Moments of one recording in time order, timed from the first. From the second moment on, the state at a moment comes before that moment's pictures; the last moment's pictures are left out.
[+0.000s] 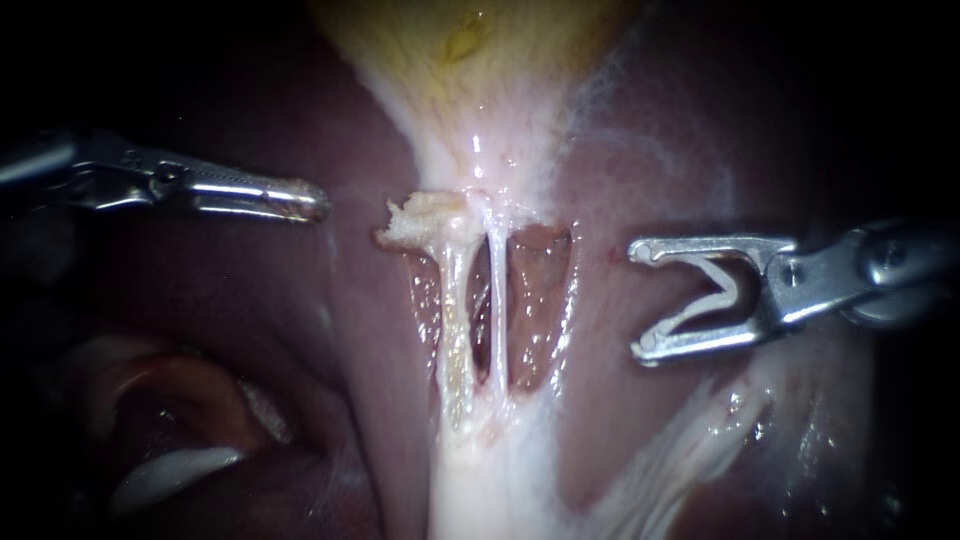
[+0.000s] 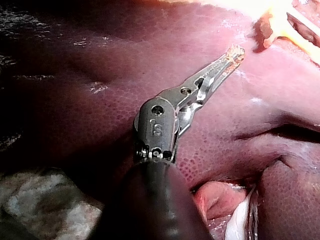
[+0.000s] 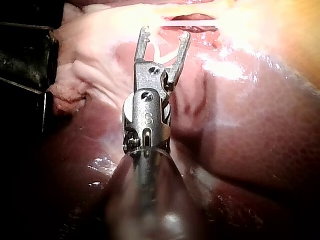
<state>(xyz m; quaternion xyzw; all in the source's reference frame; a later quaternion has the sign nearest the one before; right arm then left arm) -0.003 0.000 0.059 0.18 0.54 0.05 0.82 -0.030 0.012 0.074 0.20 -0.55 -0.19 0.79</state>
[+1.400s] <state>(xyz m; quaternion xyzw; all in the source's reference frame) -0.003 0.000 0.059 0.18 0.54 0.05 0.82 -0.035 0.012 0.073 0.20 -0.57 -0.20 0.77</state>
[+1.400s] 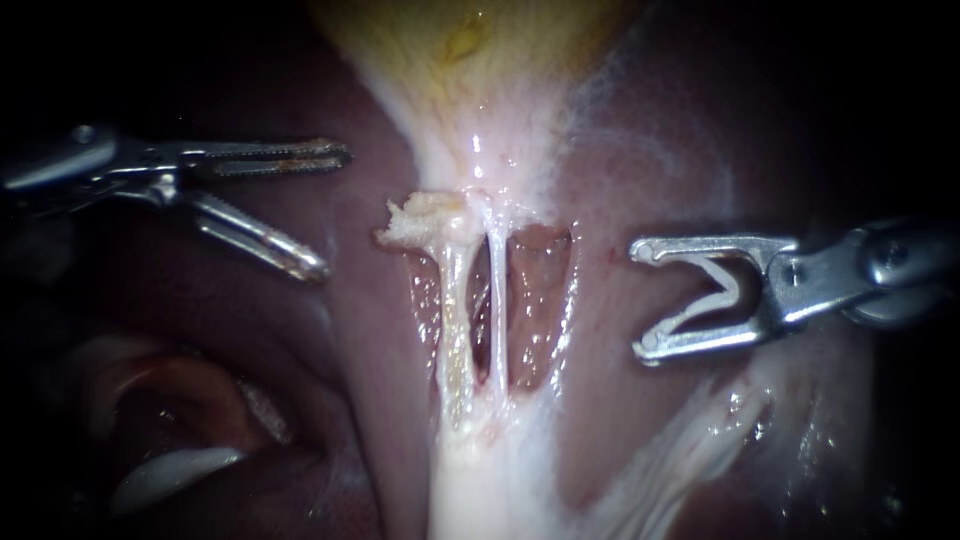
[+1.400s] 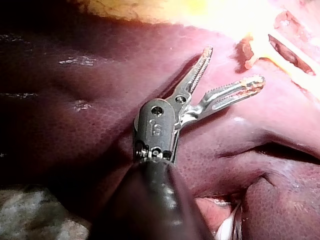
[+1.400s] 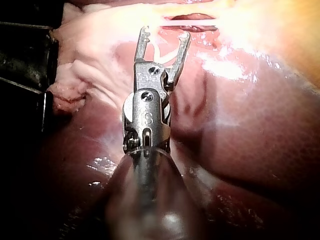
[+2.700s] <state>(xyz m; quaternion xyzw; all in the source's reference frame) -0.003 0.000 0.059 0.18 0.54 0.05 0.82 -0.041 0.012 0.074 0.22 -0.56 -0.23 0.76</state>
